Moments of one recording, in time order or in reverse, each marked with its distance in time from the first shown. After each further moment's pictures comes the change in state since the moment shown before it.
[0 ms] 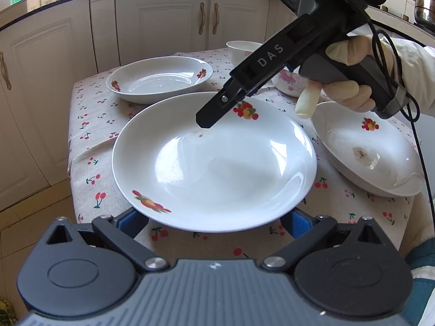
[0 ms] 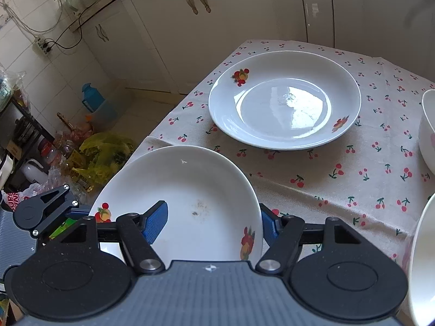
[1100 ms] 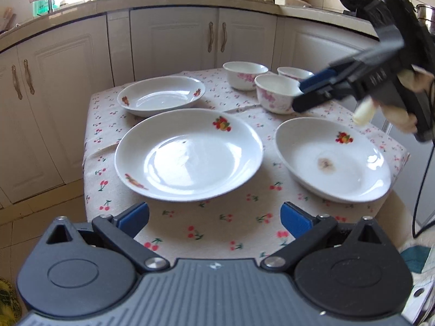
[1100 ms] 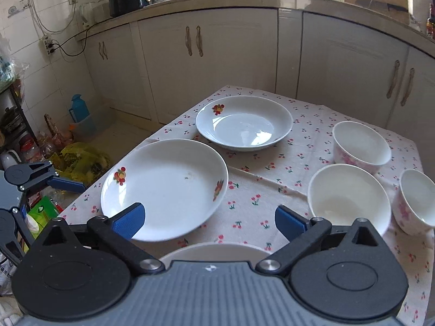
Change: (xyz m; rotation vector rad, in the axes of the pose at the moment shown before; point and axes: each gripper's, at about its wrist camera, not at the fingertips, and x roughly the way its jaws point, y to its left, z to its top) left arm -0.058 -0.054 -0.007 -0.054 -0.067 0.077; right arm -0.133 0.027 -0.099 -0.132 -0.227 -0.186
